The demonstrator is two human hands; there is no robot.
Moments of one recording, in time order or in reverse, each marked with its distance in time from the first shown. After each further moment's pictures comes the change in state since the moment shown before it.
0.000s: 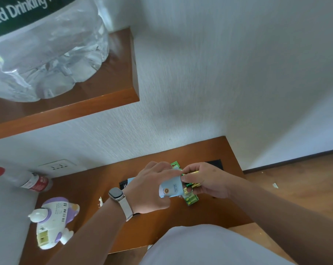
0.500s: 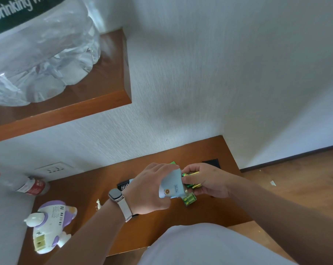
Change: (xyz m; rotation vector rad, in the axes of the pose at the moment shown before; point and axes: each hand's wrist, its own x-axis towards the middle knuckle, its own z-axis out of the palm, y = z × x) left_hand 0.006 0.002 0.006 -0.075 0.031 -0.034; right_hand -0.005 0.002 -0.007 0.044 -0.037 0.002
